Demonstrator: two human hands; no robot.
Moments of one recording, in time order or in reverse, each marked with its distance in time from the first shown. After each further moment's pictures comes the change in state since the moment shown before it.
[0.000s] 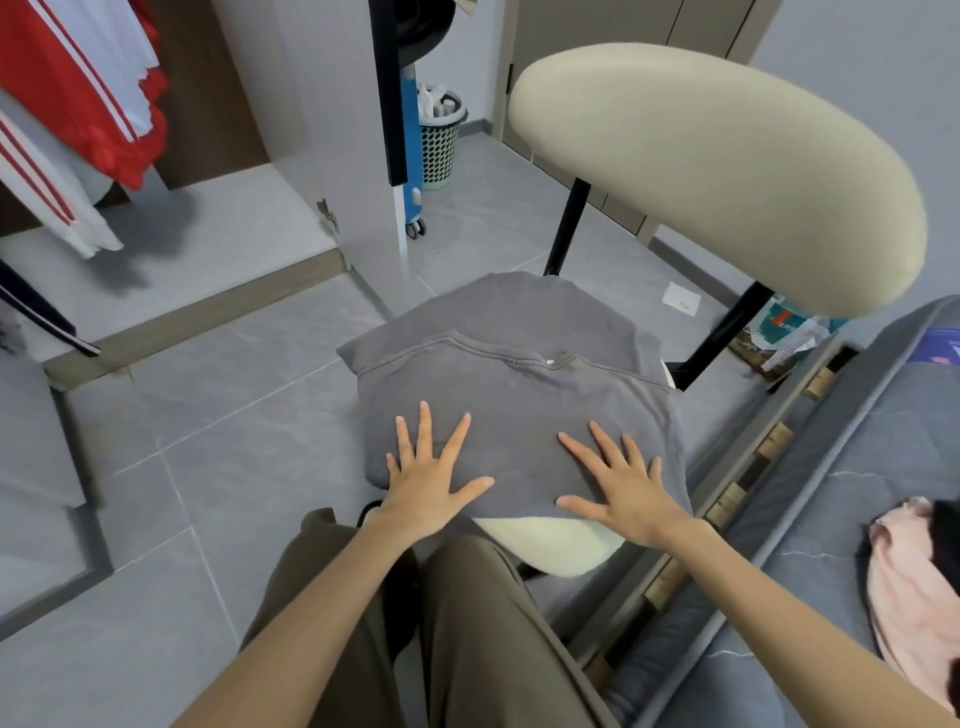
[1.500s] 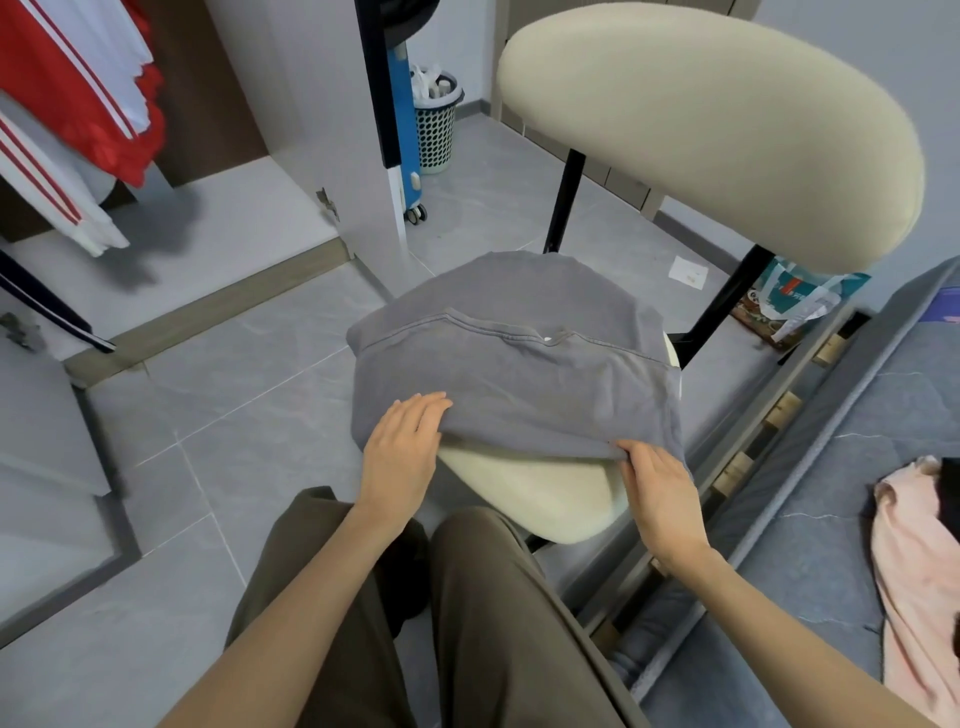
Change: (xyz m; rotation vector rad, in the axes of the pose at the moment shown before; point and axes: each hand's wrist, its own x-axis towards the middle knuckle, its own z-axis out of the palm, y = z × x) left_hand -0.042 0.009 -0.032 0.108 0.766 0.329; right_hand -0.041 0.007 0.036 0.078 0.667 0.031
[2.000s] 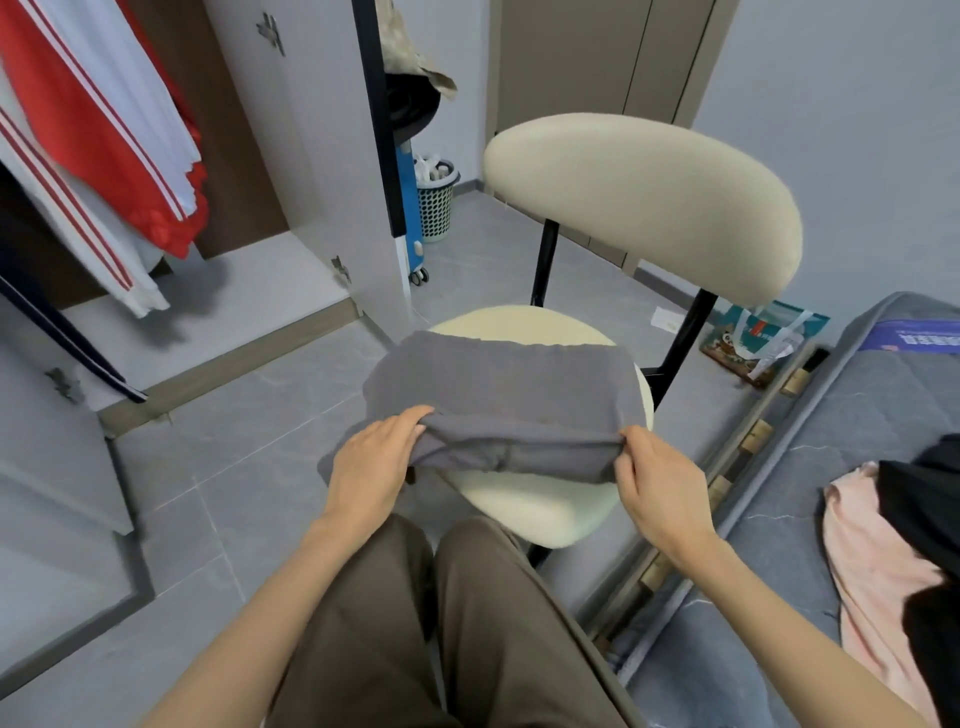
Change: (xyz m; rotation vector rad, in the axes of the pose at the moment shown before) left_hand -0.004 0.009 -0.082 -0.093 -0.100 -0.095; right_hand -0.016 -0.036 -0.083 -0.020 0.204 -0.061
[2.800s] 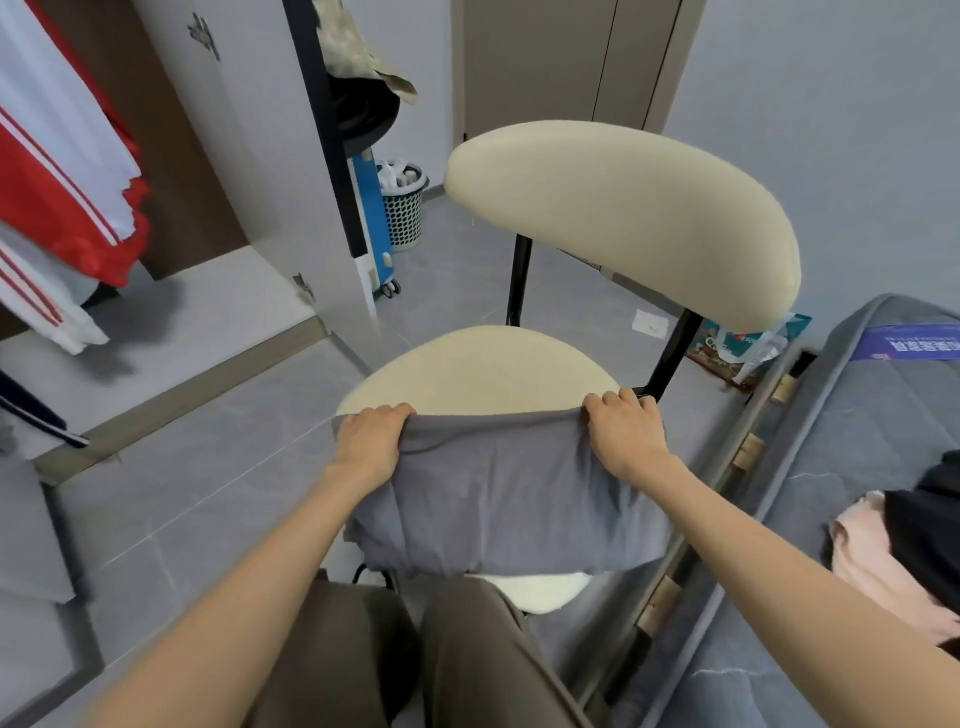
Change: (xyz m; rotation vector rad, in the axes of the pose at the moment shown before) left_hand 0.126 -0.019 0.055 0.309 -0.495 -0.119; right_hand 0.133 0.030 0.045 -0.454 -0.425 0.034
